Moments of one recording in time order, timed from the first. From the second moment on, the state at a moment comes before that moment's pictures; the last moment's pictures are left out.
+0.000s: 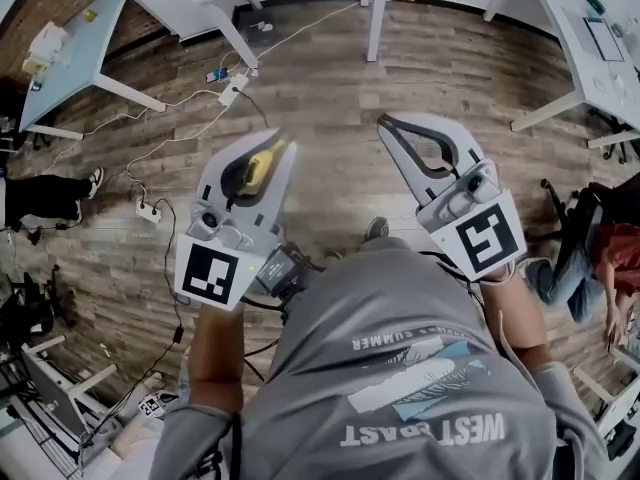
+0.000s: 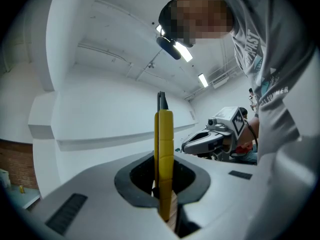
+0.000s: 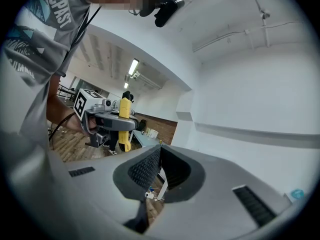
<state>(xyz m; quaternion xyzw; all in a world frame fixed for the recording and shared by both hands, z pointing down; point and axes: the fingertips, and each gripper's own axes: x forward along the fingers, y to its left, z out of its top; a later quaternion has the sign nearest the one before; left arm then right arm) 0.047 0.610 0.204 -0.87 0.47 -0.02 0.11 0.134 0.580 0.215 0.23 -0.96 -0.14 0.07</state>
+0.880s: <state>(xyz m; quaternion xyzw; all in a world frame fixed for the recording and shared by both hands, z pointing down) 0.015 0.489 0.210 -0.89 0.45 -0.02 0.10 0.096 0.463 0.215 0.25 -0.96 -0.13 0.07</state>
